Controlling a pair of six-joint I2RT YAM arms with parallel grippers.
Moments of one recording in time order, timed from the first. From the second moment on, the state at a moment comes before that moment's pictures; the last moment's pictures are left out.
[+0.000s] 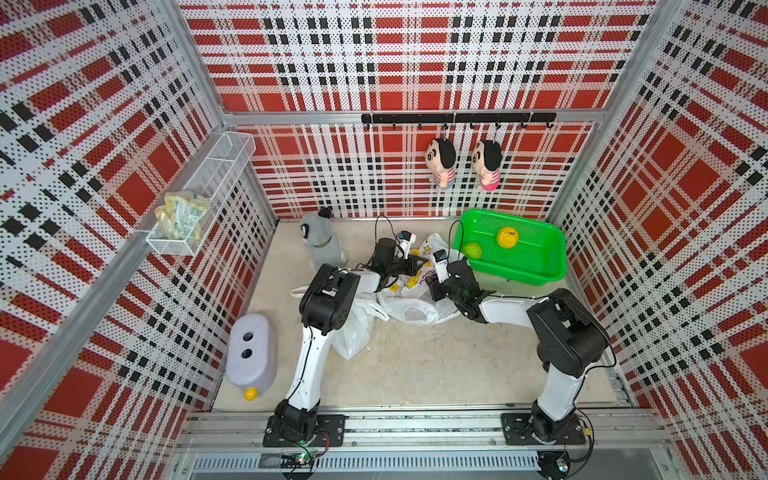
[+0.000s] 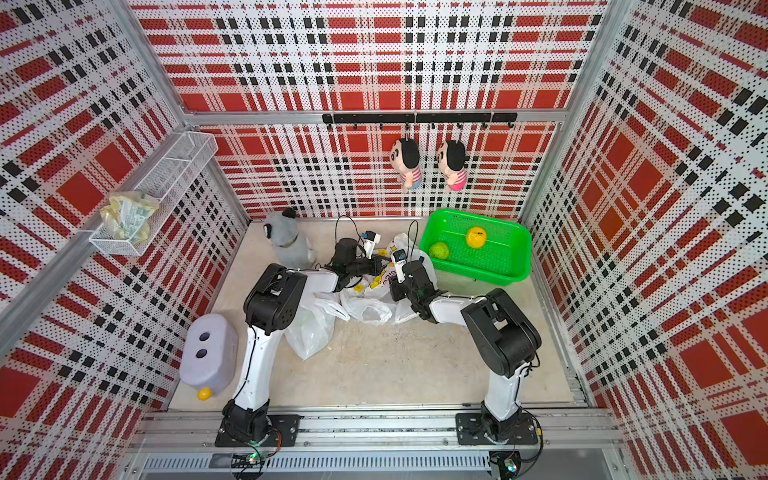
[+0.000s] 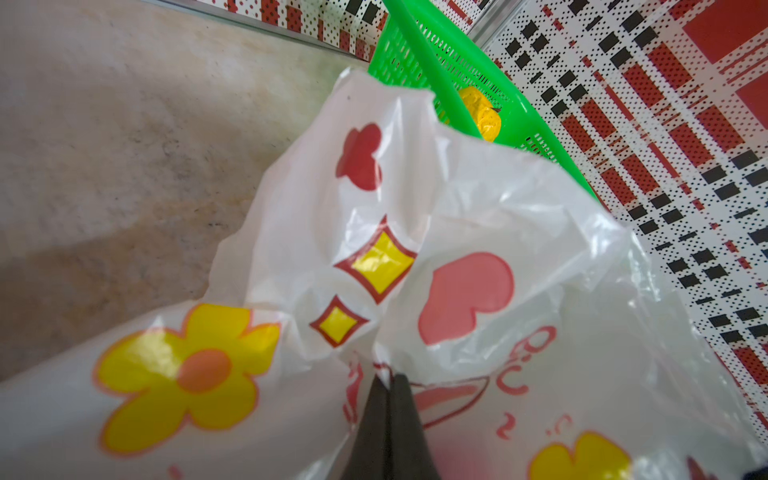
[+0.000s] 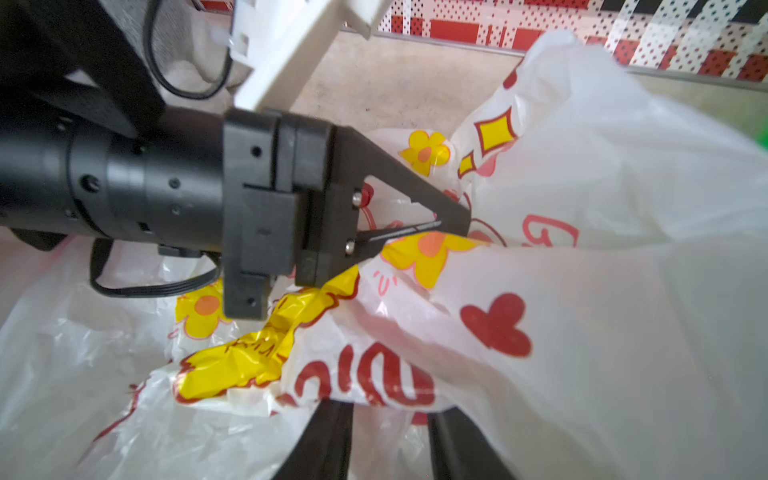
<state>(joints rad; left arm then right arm) -0.43 2.33 1.45 0.48 0.64 -0.44 0.56 1.82 0.92 0.40 0.00 0.13</state>
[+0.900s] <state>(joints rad) -0.43 2.37 1.53 0.43 0.67 -0.42 0.53 1.96 1.14 0.30 -0.06 0.10</state>
